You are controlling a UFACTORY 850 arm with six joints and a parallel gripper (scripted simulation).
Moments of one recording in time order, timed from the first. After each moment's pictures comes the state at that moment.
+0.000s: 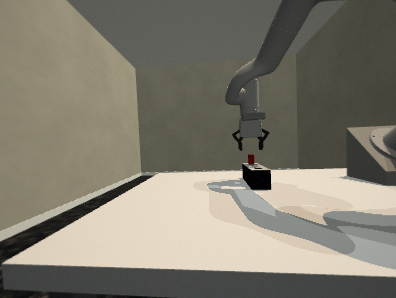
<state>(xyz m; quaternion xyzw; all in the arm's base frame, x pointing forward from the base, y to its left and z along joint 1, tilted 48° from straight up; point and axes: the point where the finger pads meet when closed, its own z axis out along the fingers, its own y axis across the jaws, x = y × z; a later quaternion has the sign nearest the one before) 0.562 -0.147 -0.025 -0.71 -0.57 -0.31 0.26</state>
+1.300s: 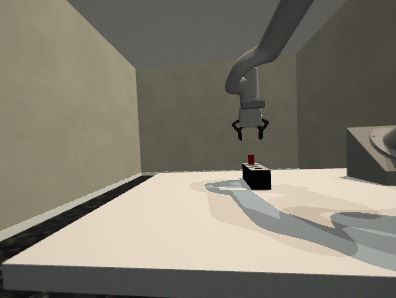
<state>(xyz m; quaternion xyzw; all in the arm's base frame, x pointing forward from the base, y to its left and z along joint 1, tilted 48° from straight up) 0.555 -0.183 0.008 -0.71 -0.57 -0.31 0.26</state>
